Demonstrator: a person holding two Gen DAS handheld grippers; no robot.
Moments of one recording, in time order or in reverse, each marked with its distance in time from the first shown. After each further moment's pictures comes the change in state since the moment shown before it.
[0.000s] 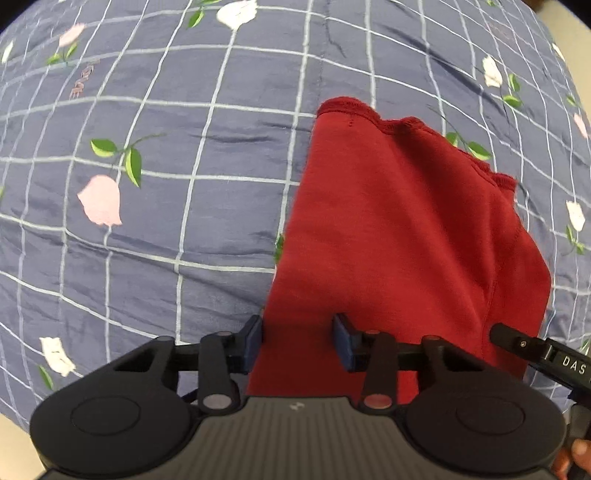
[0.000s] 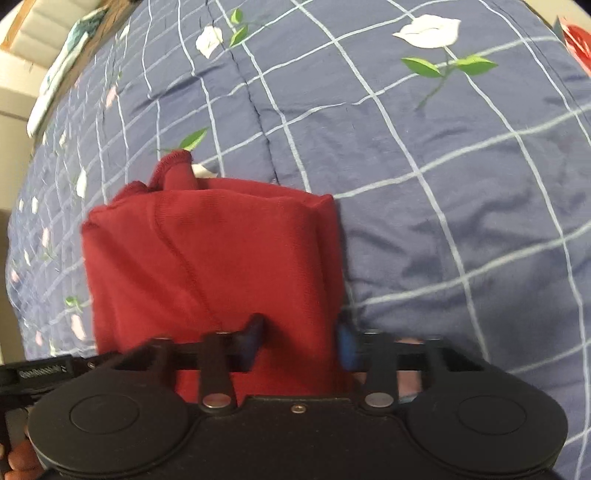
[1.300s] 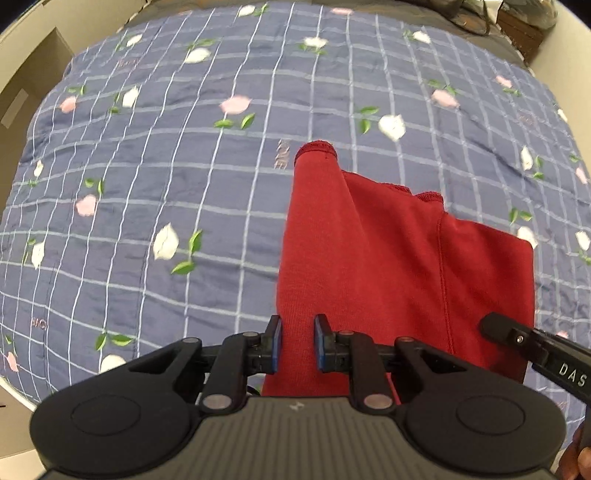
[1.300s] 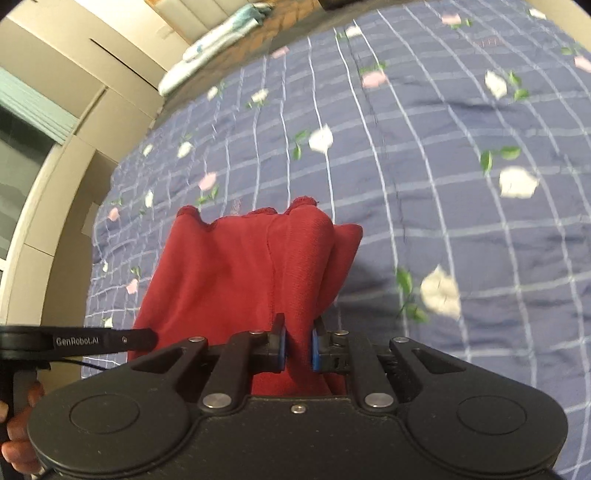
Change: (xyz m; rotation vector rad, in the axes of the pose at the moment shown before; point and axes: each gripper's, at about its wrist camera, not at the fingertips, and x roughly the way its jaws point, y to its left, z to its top) left arm -0.143 0.205 -0.033 0.020 -0.215 0.081; right arm -0.022 0.255 -0.132 -0.295 -0.157 0.164
